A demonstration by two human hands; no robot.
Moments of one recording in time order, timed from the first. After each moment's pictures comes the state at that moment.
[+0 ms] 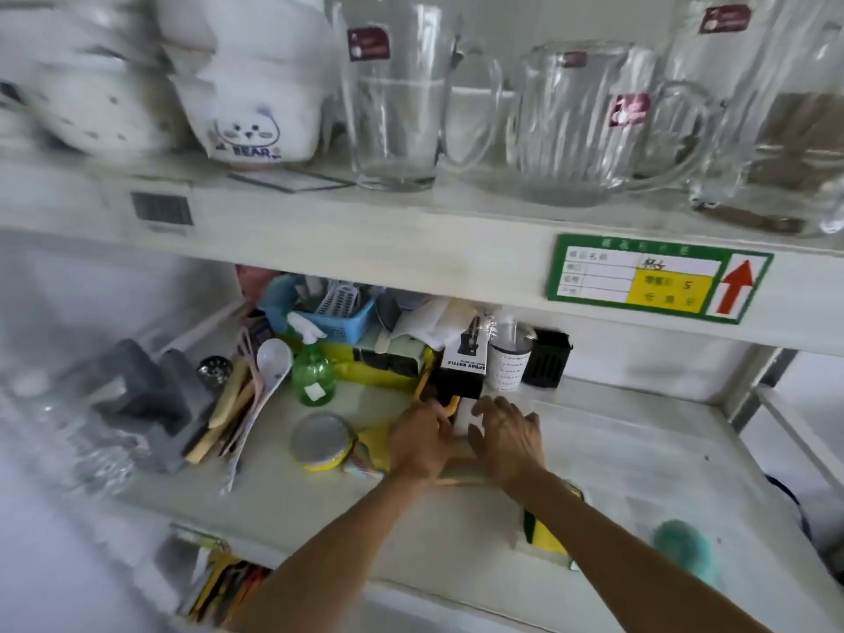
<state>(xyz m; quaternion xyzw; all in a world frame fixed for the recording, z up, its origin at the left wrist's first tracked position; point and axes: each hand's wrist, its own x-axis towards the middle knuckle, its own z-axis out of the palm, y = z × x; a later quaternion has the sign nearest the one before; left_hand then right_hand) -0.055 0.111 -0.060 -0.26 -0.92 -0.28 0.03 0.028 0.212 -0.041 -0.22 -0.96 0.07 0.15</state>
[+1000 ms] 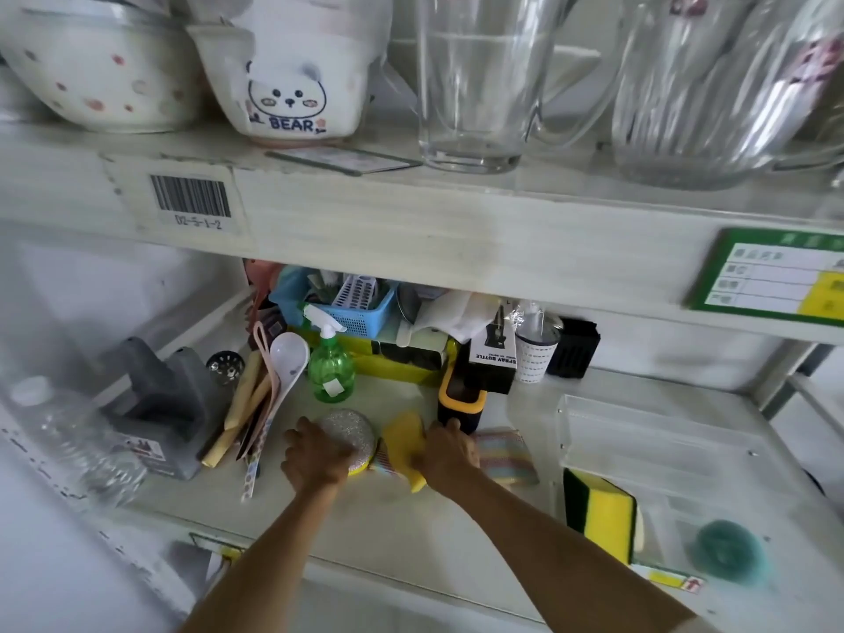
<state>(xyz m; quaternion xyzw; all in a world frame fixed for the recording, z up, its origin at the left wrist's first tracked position) -0.163 -0.017 -0.133 0.03 -0.95 -0.31 -0.02 -0.061 0.124 -0.081 -0.29 -0.94 0.18 -0.06</state>
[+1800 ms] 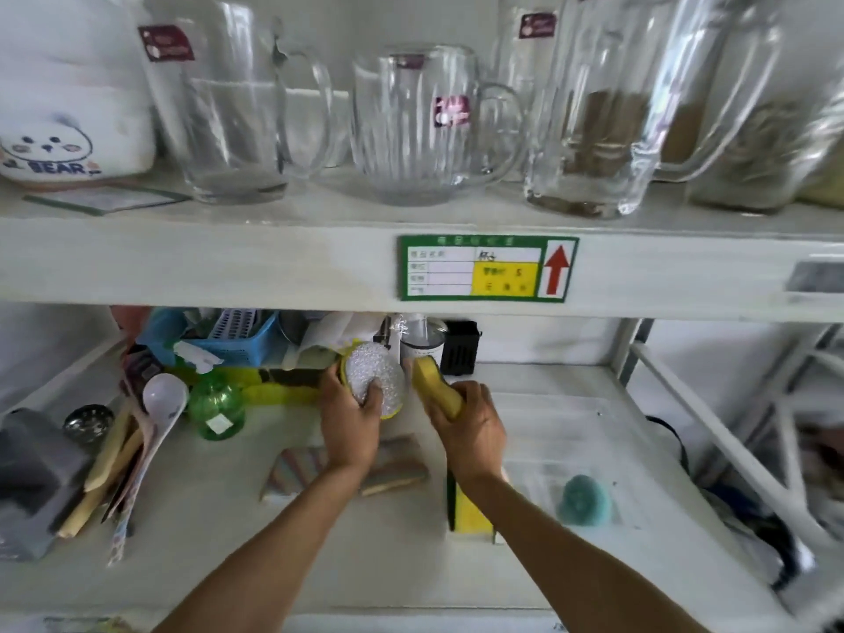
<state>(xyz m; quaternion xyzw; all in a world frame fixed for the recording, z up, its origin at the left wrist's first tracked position) -0.050 0.139 -0.032 -0.21 -0.76 -0.60 0.11 0.065 0.233 -0.035 -0.38 -0.80 0.27 0.39</state>
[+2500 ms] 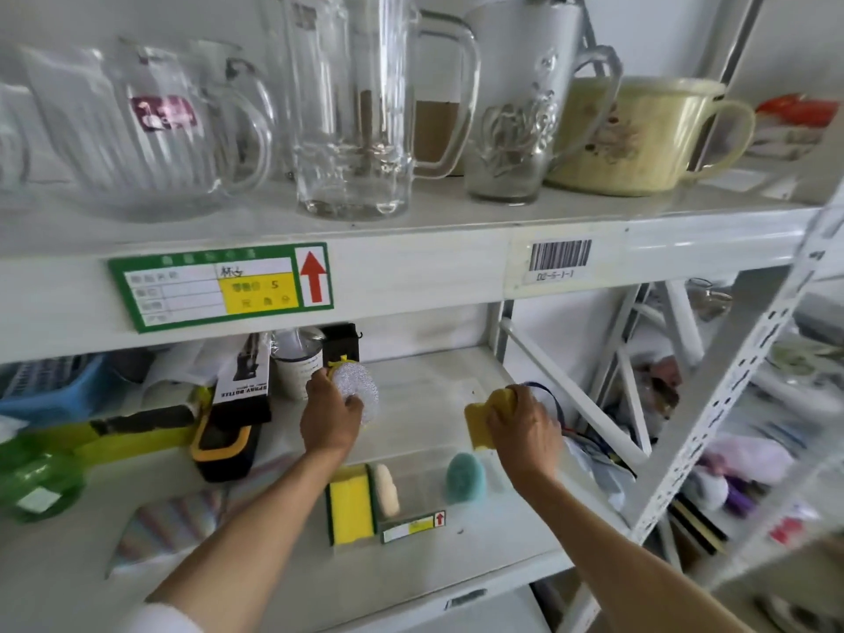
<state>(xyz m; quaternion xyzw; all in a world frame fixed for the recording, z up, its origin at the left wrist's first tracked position) 0.015 0.265 -0.038 -0.32 -0.86 -0.40 -0.02 0.248 0.356 -0.041 -0.55 -0.74 0.11 0.36</state>
